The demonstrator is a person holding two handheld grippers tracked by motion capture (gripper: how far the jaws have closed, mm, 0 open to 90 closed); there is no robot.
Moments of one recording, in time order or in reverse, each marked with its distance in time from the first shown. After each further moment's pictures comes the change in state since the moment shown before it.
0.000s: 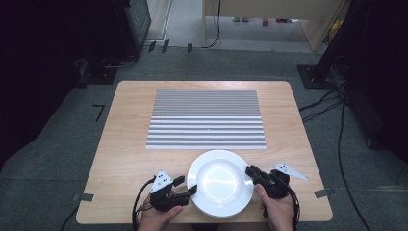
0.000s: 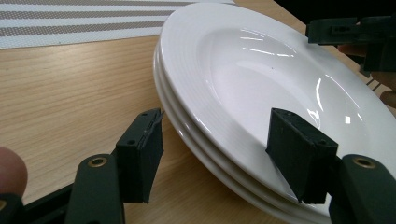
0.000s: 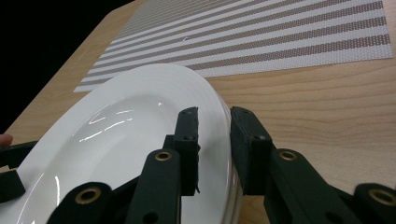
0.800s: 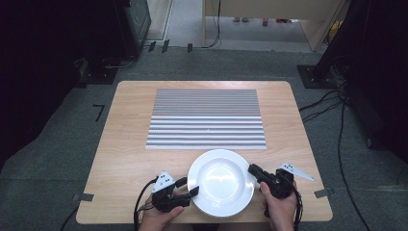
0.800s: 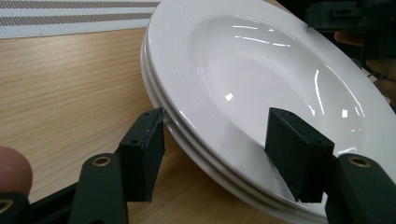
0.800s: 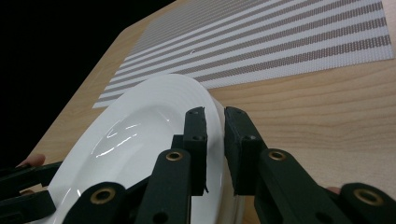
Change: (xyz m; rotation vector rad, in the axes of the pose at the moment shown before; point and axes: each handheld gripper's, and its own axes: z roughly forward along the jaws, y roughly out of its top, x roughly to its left) left arm 0.000 -0.001 0.003 0.021 -0.028 -0.001; right arm -0.008 0.004 -0.005 -0.029 0.058 0.084
